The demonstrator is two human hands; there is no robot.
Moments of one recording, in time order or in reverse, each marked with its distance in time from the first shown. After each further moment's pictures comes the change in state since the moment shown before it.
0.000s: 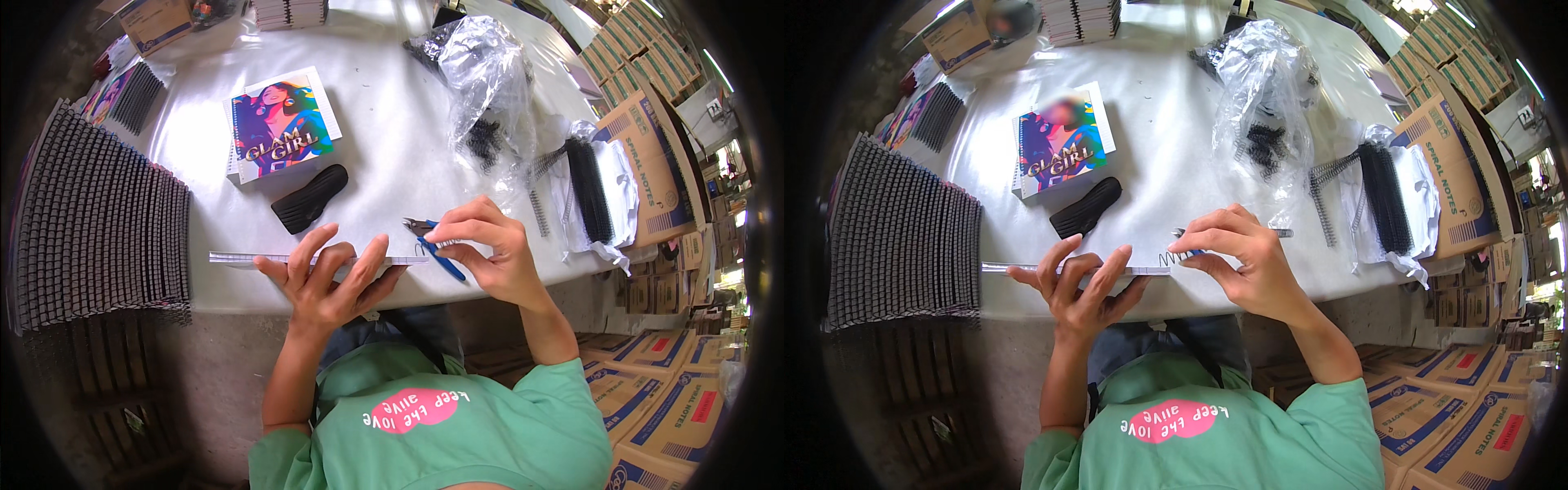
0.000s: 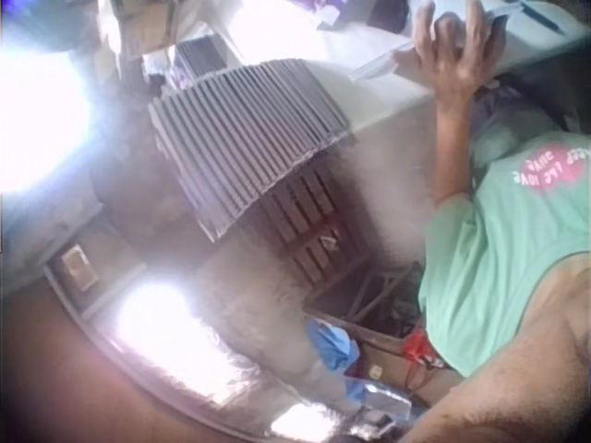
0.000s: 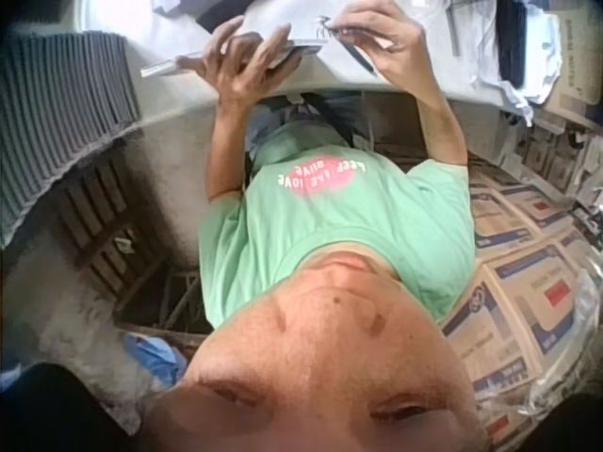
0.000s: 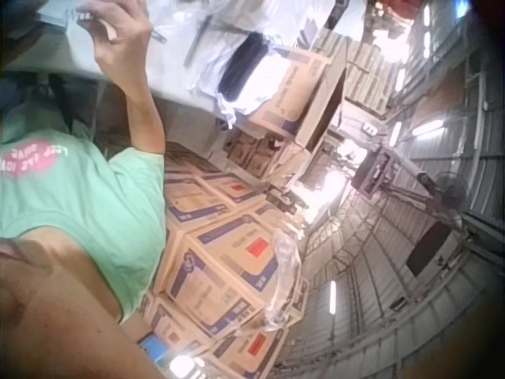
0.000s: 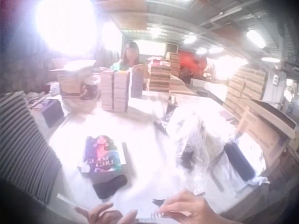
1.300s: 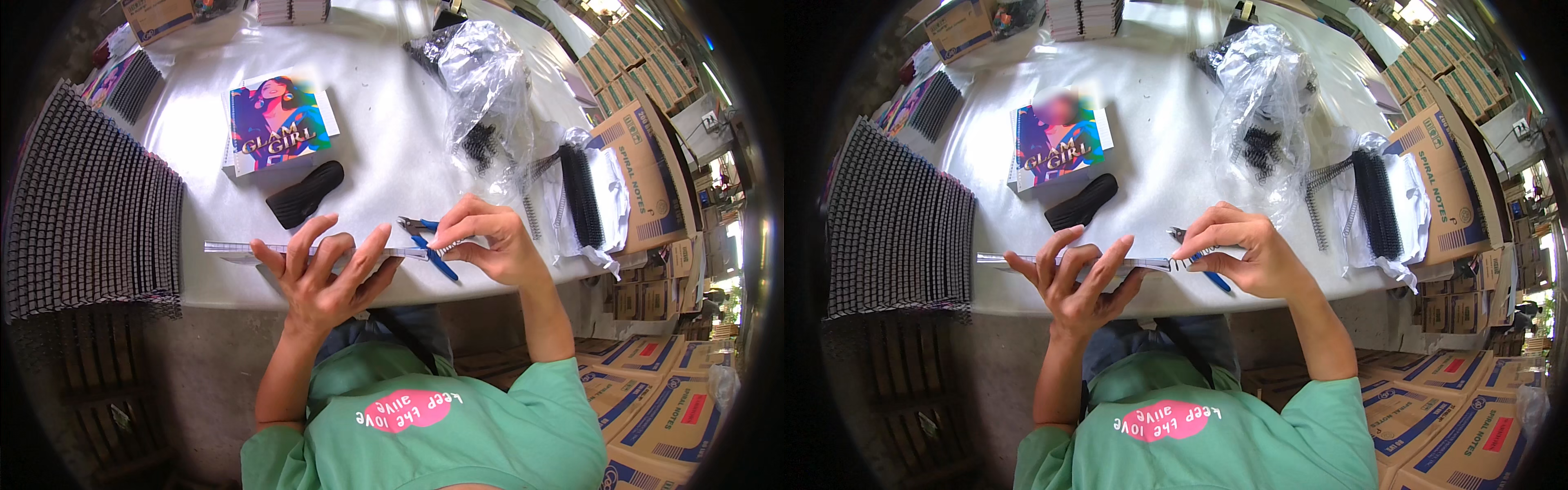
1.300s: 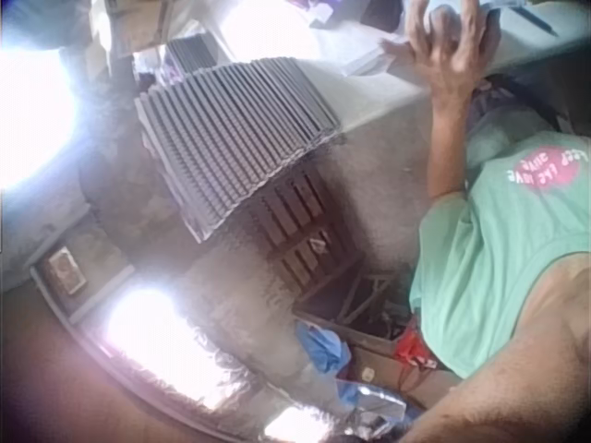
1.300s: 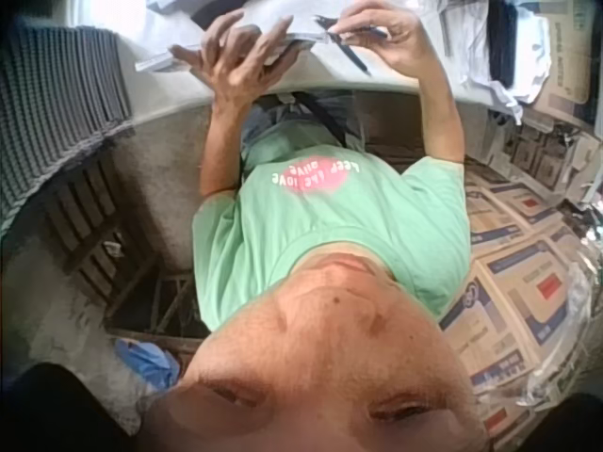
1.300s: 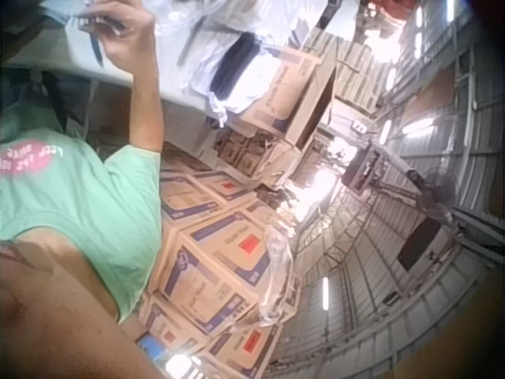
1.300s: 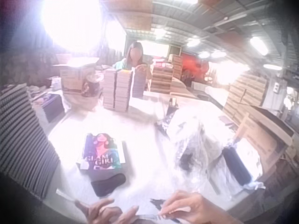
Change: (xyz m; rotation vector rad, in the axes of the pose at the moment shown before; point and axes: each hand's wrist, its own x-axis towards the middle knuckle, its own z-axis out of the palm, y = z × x) left_hand 0.005 0.003 -0.002 -0.016 -0.010 -0.042; right_hand 0.007 0.009 -0.014 0.188 -0.209 0.013
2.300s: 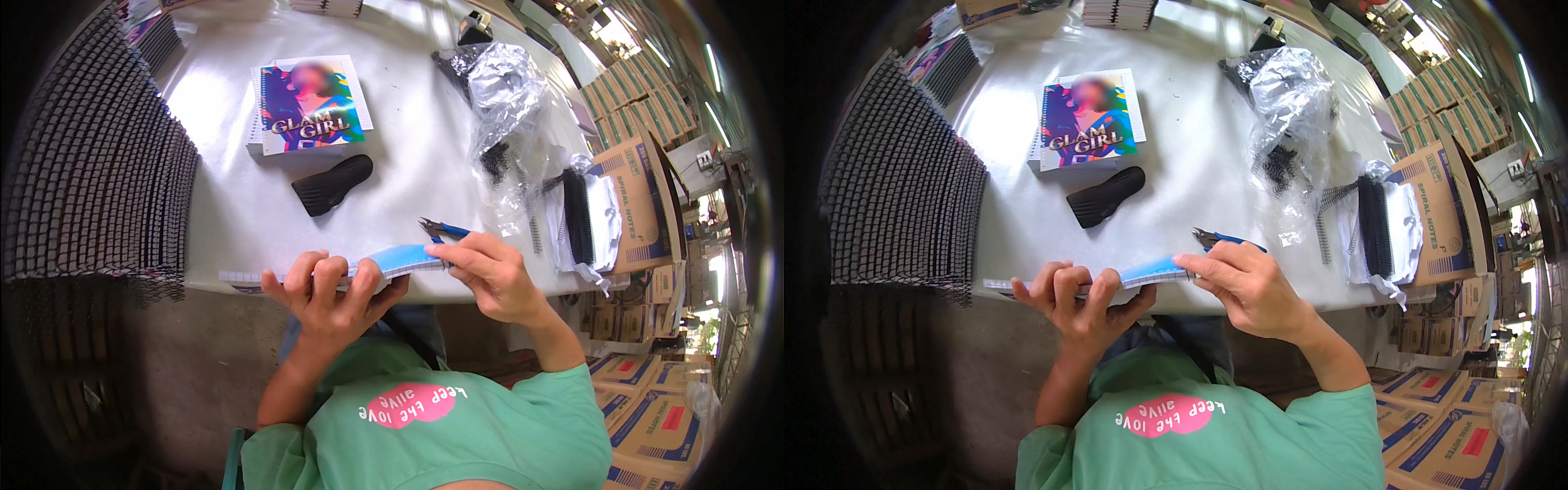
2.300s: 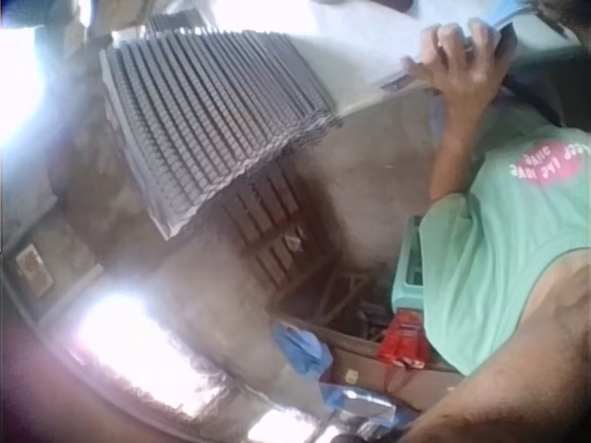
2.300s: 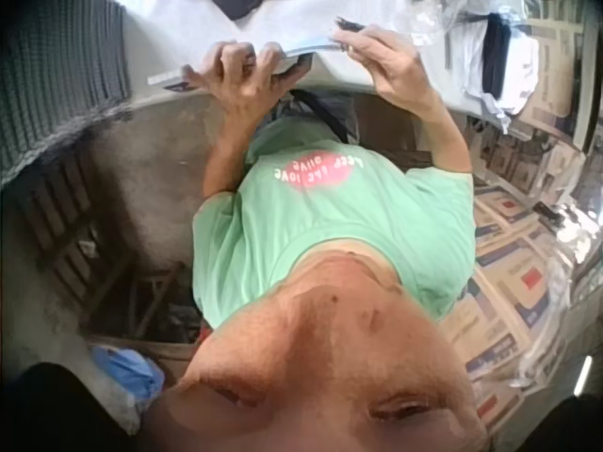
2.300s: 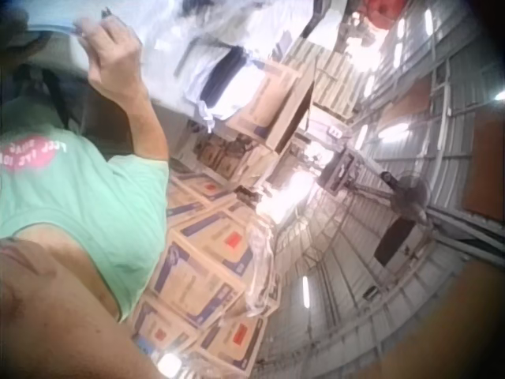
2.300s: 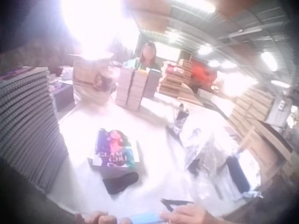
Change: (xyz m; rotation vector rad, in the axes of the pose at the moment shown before) left_hand -0.023 -0.004 -0.033 0.147 0.061 -0.150; right_hand 0.006 -0.035 0.035 -0.402 -0.111 -0.086
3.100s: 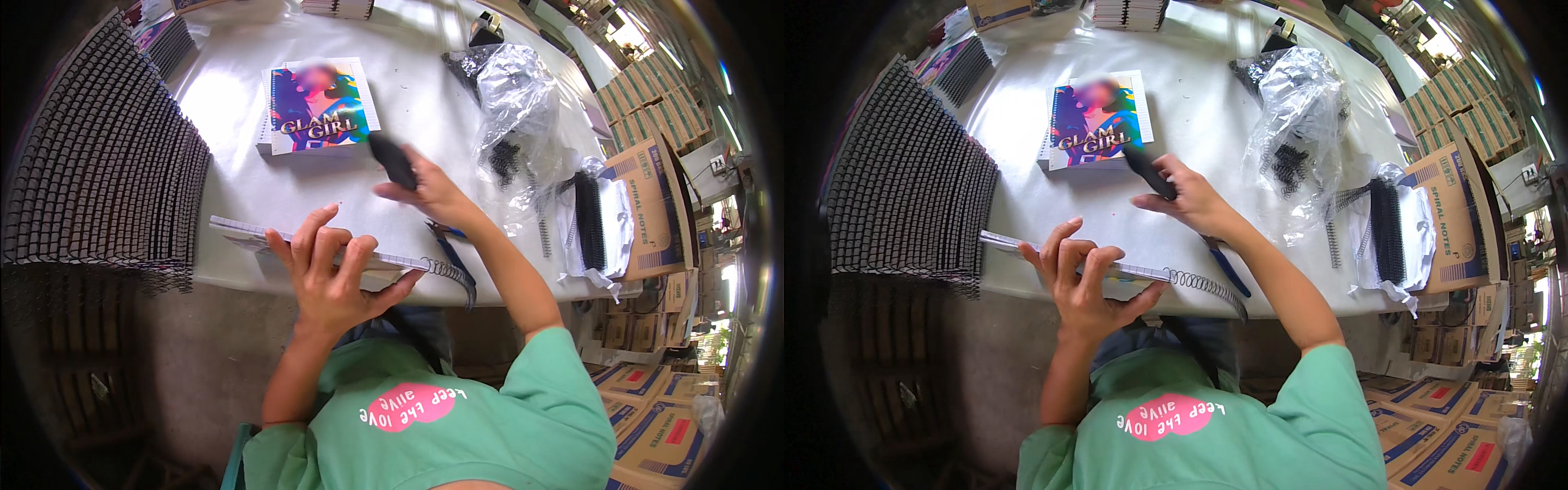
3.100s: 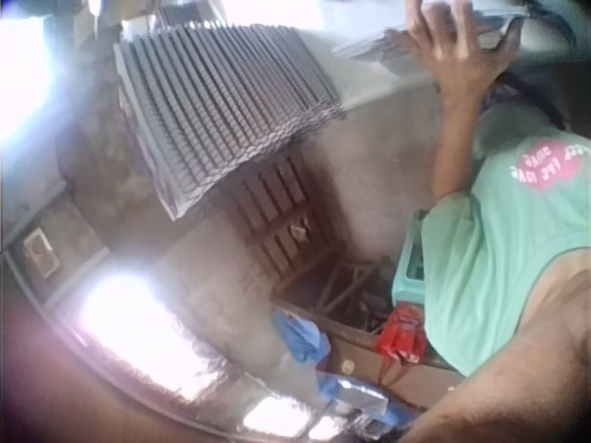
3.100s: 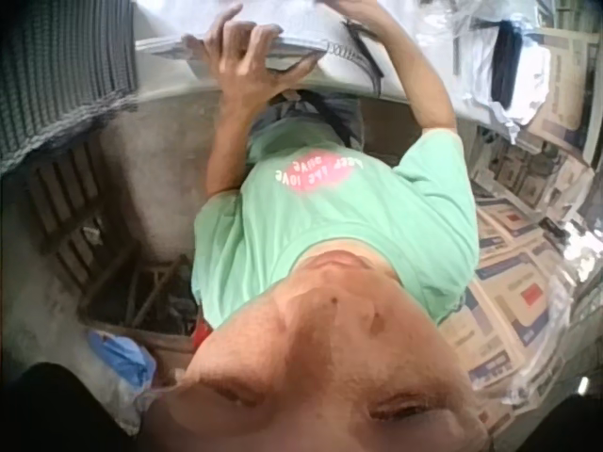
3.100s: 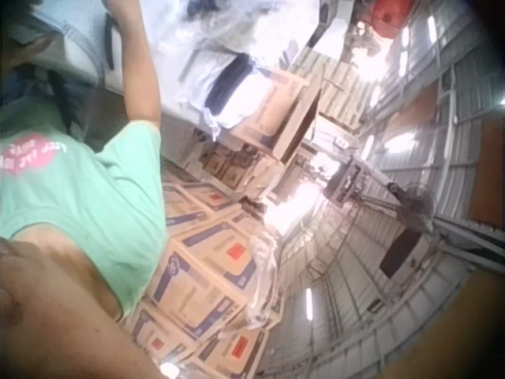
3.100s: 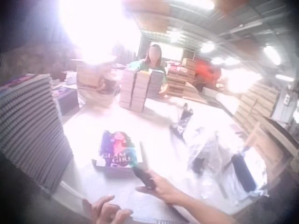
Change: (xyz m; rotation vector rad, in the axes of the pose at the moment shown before) left_hand 0.014 -0.007 0.006 -0.166 -0.133 -0.062; right_hand 0.090 0.084 0.065 0.453 -0.107 0.415
